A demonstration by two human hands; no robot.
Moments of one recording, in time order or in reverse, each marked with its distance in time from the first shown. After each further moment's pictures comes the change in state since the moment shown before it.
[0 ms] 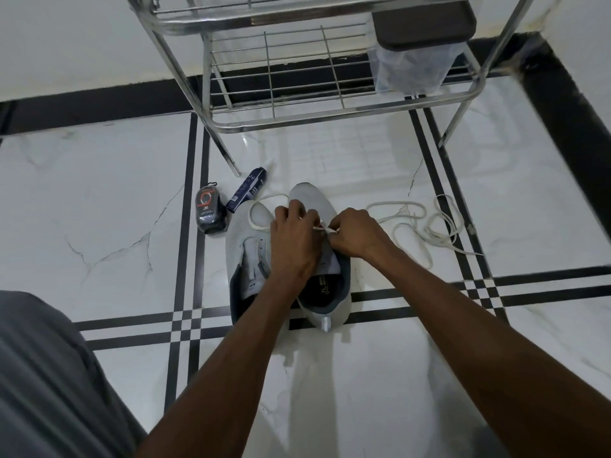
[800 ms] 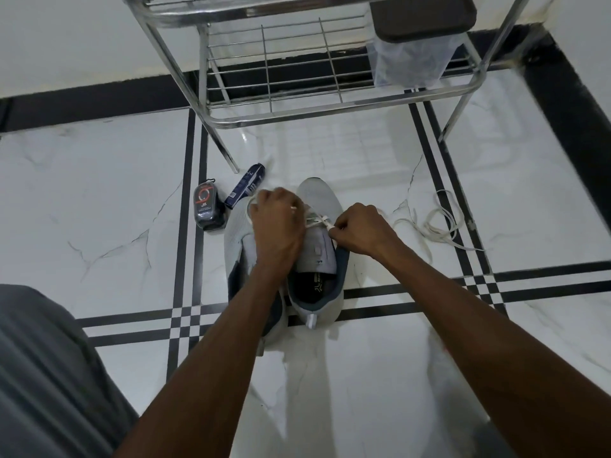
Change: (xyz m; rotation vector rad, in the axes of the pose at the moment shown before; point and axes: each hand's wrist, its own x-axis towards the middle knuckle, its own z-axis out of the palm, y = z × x) left_hand 0.019 -0.016 -0.018 -0.094 0.179 -0.119; right_hand -0.009 0.009 -0.008 0.031 0.032 -0.042
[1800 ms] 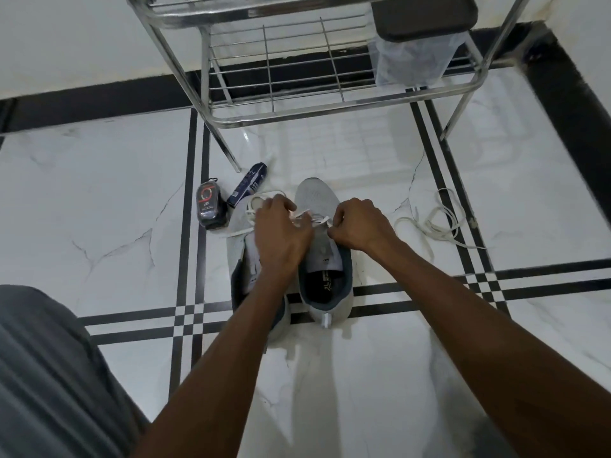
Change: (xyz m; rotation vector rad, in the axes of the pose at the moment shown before) left_hand -0.017 0.011 -0.004 -0.180 -0.040 -0.250; right_hand 0.005 -0.008 0.000 -0.088 0.082 0.017
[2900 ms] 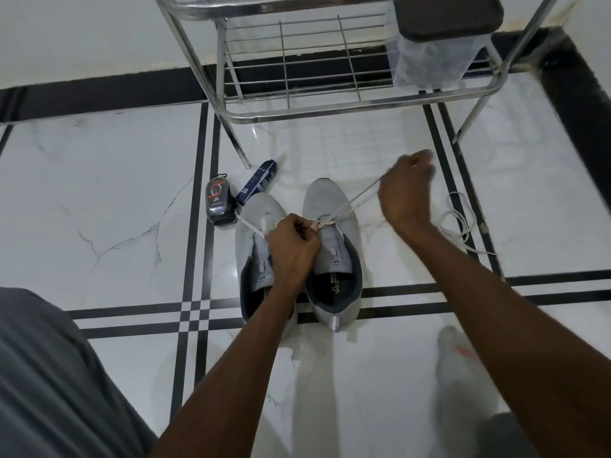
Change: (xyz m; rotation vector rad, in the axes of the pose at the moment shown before) left_hand -0.016 -0.017 0.006 -0.264 -0.077 -0.163; right_hand 0.029 0.022 -0.023 0.012 0.612 0.043
